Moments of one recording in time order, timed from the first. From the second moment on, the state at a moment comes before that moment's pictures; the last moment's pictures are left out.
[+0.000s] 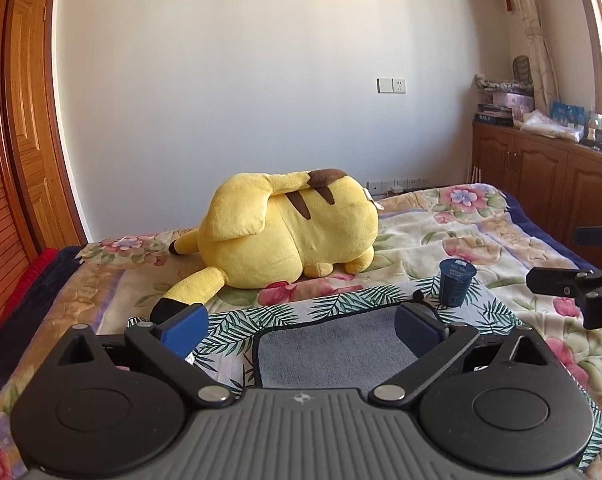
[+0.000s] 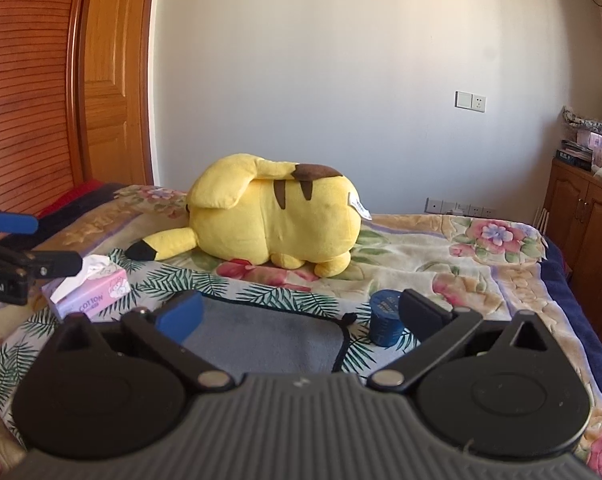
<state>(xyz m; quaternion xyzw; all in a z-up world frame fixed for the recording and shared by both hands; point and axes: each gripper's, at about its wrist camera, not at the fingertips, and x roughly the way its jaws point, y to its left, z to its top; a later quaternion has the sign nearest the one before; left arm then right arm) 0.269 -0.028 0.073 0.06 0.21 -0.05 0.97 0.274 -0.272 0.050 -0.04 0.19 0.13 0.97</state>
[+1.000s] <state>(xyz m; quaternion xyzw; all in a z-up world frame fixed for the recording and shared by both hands) 0.156 -0.049 0.120 0.07 0.19 -0.08 0.98 0.182 -0.279 0.097 -0.03 0.17 0.13 0.98</state>
